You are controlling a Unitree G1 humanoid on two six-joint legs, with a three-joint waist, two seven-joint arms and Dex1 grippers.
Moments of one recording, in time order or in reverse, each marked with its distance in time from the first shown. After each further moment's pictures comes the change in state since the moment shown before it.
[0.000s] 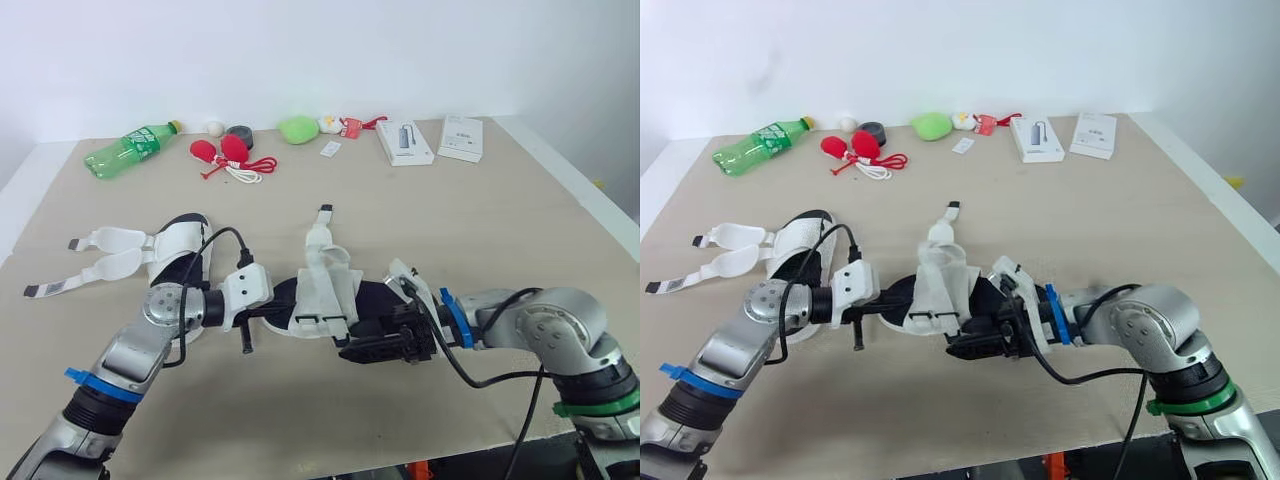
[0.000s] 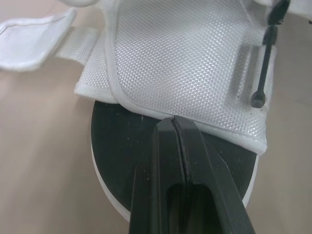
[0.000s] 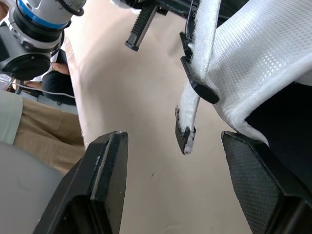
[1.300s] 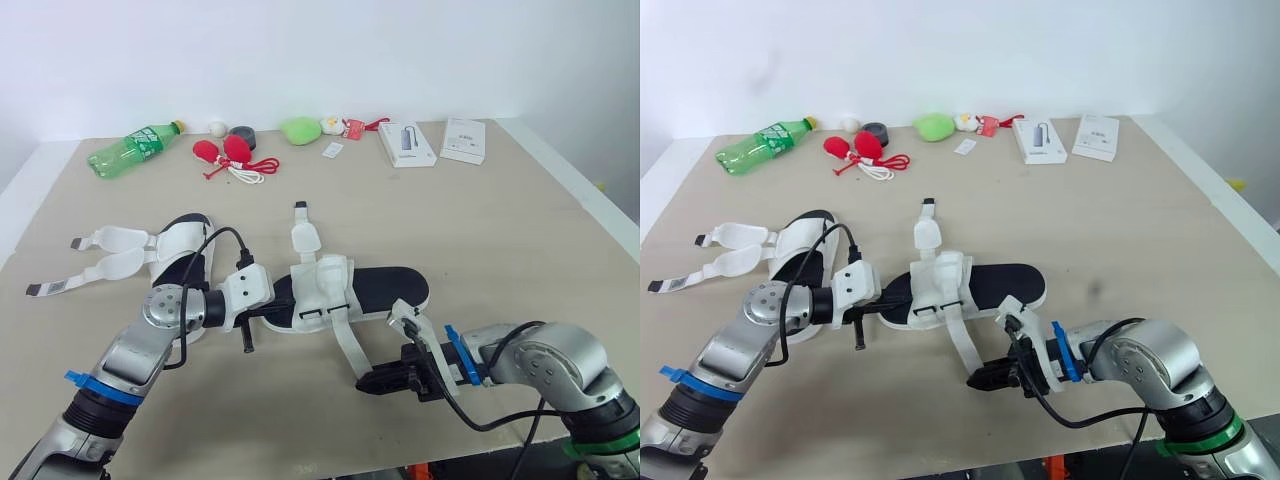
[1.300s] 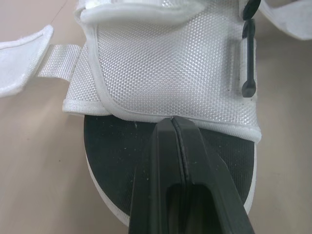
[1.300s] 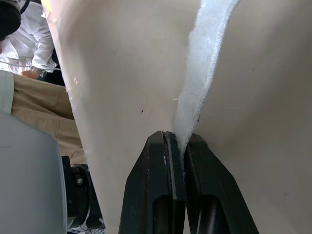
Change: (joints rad) left arm 0.012 -0.008 -0.004 -0.020 0.008 0.008 0.017; right arm 0.216 -0.053 -0.012 -0.096 -0.107 0.042 0.081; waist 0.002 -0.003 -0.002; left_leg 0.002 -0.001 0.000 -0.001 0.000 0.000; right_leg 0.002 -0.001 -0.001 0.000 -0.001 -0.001
